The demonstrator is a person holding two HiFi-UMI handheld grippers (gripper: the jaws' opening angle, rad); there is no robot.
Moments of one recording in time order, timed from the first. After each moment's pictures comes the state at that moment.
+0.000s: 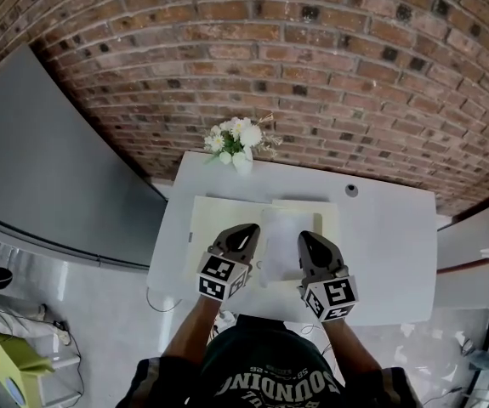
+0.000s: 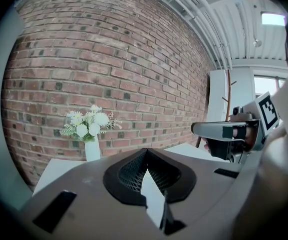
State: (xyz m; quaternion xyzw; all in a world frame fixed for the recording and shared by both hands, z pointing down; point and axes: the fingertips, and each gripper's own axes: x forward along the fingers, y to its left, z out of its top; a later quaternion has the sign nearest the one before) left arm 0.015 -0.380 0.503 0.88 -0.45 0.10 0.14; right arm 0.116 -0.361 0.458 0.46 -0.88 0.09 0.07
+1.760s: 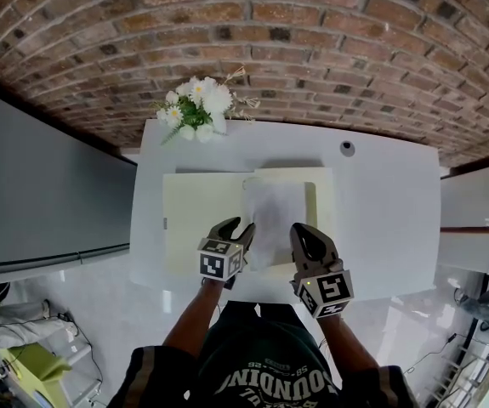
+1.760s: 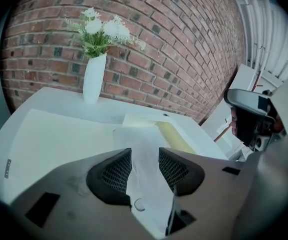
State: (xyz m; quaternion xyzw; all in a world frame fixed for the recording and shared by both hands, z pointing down) left arm 0.035 -0.383 0.700 0.81 -0.41 0.20 0.37; right arm 0.133 -0.378 0.549 0.49 -0.84 0.18 0.13
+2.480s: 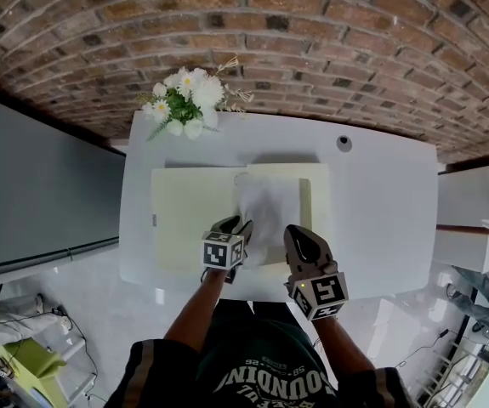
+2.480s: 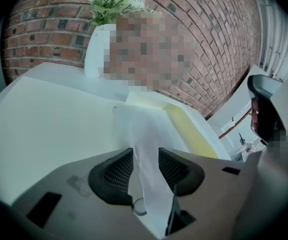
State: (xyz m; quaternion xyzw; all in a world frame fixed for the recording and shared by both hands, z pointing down) left arm 0.052 -0.381 0.763 0.77 -0.41 0.23 0.43; right arm 0.137 -0.377 0.571 0.48 -0.84 0.20 0.15
